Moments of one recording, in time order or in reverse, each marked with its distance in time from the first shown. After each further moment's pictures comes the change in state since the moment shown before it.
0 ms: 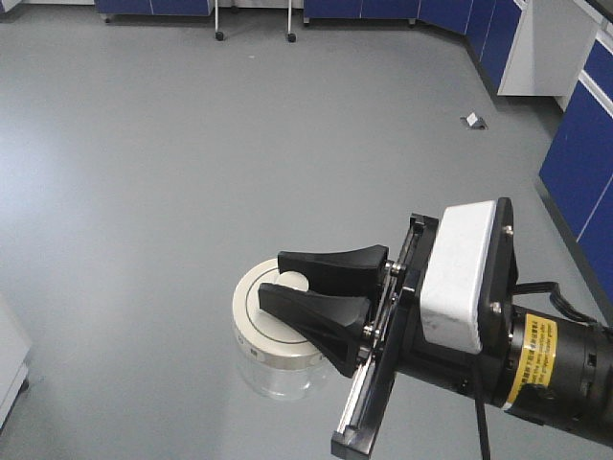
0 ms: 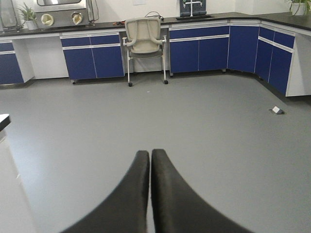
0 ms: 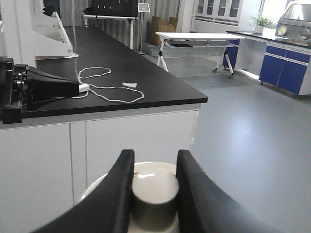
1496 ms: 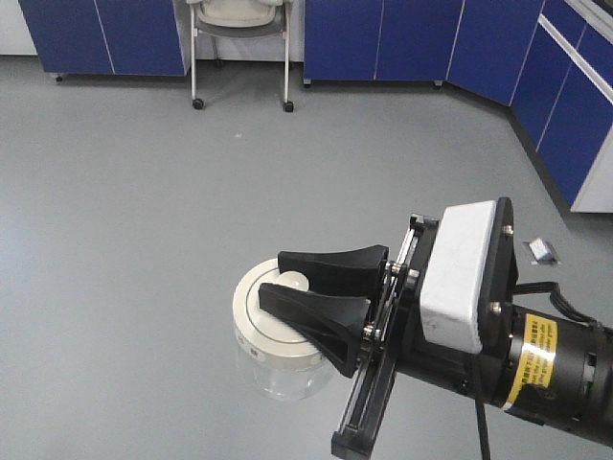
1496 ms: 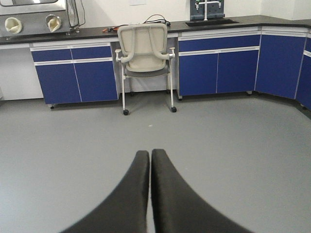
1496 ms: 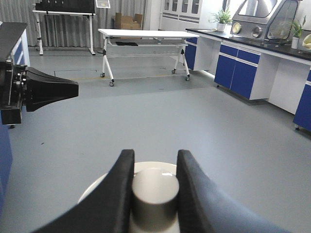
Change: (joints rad) left arm 0.000 0.000 0.000 0.000 0.008 0.000; right arm 0.000 0.000 0.000 0.000 0.001 0.000
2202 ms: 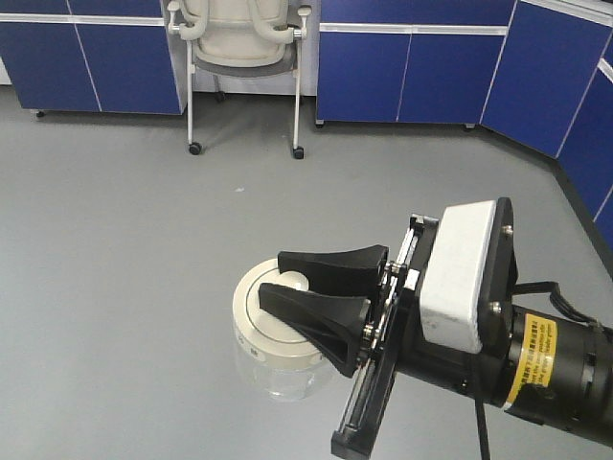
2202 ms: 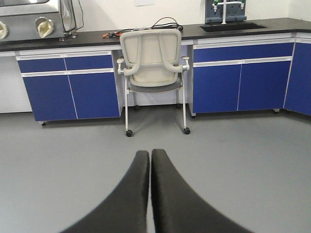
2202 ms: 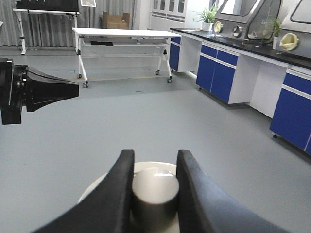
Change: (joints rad) left arm 0.000 0.000 0.000 0.000 0.000 0.000; right arm 0.000 0.000 0.000 0.000 0.001 0.000
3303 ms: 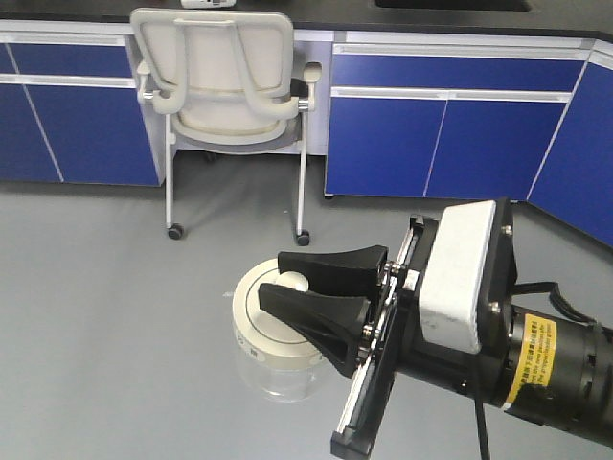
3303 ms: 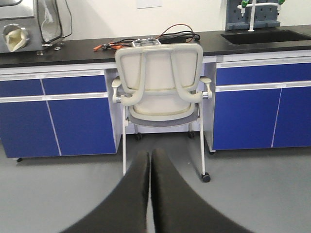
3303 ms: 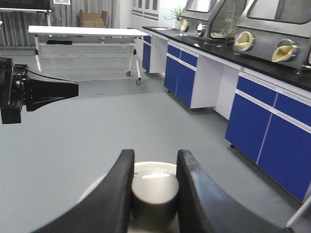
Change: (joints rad) left arm 0.000 0.000 0.000 0.000 0.000 0.000; right arm 0.000 0.000 0.000 0.000 0.000 0.000
